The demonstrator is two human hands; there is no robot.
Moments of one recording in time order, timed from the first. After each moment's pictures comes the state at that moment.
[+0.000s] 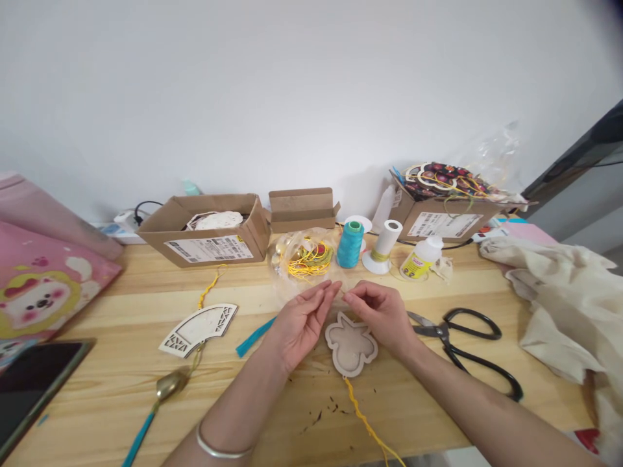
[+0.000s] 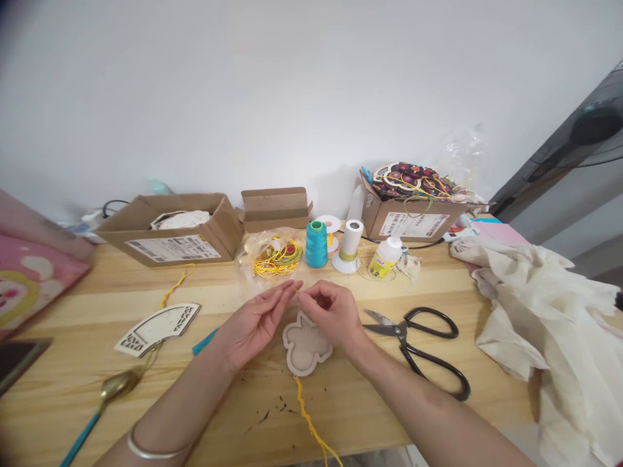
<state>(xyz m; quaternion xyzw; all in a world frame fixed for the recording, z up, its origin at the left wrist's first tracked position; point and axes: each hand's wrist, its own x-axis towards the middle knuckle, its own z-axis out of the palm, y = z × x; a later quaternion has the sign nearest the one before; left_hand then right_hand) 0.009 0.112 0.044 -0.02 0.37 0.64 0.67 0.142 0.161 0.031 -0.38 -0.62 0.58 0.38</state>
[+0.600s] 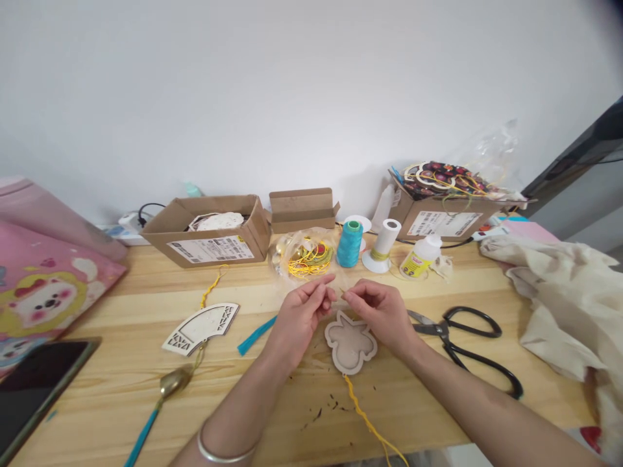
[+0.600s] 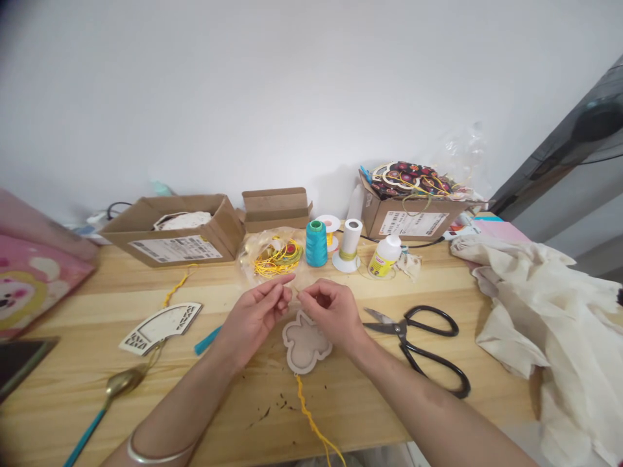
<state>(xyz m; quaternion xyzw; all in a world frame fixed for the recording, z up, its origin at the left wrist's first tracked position) 0.011 0.107 0.038 0.23 0.42 0.63 0.61 0.143 0.161 0.030 -0.38 -0.63 0.56 0.38</state>
